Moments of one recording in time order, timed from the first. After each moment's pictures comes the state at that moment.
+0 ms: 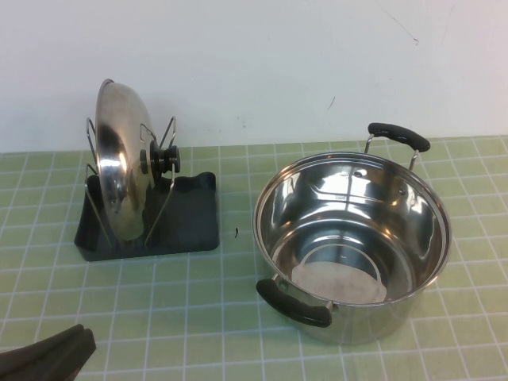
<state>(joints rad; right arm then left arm) 0.85 0.25 -0.38 -0.25 0.64 -0.15 -0.01 0.29 -0.31 -1.10 0.64 0.93</state>
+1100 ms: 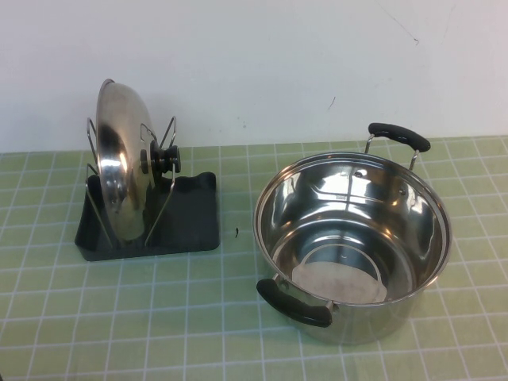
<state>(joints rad) 0.85 0.24 -0.38 -0.26 0.64 -0.14 -0.05 -0.01 0.02 -0.07 0.31 -0.08</state>
